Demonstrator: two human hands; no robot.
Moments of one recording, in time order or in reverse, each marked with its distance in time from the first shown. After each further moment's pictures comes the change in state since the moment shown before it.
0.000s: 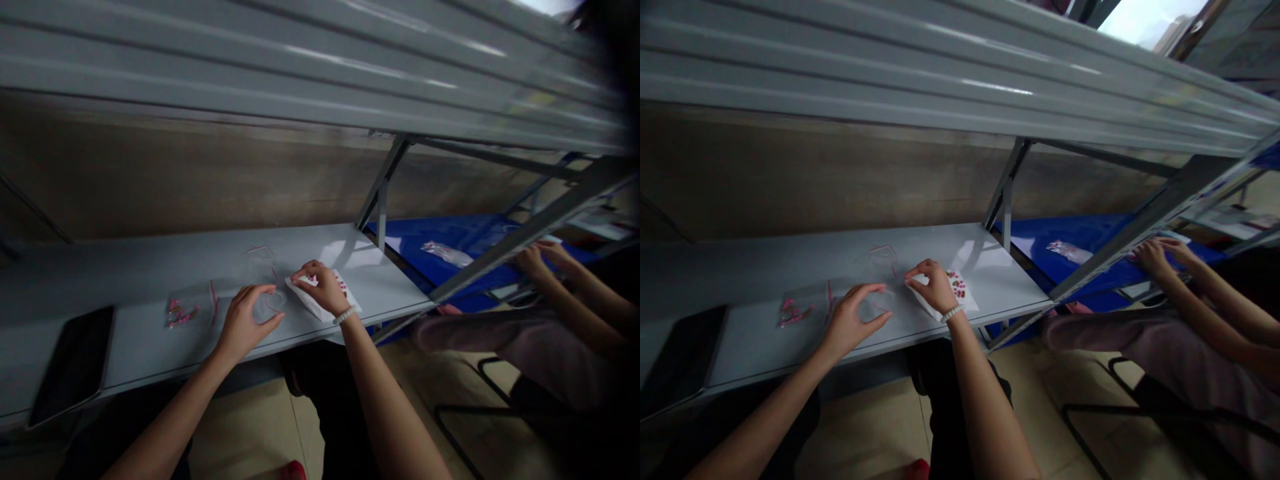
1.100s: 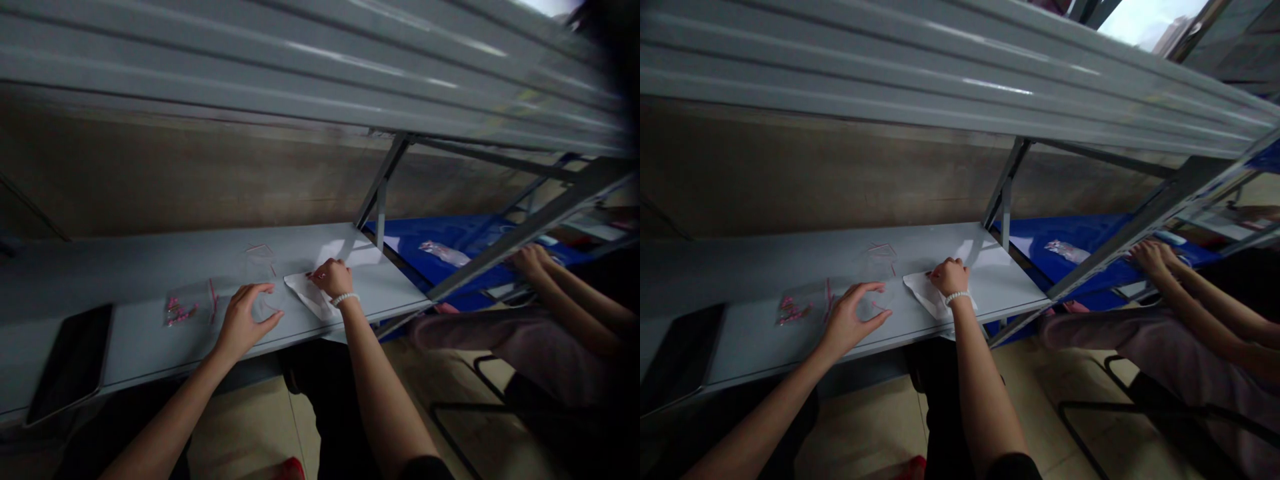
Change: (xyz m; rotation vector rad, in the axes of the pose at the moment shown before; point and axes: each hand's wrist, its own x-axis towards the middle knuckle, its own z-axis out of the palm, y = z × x) left_hand -0.002 0.000 0.000 -0.010 0.019 0.009; right_hand 0.010 0.038 -0.011 -0.568 -0.006 0.372
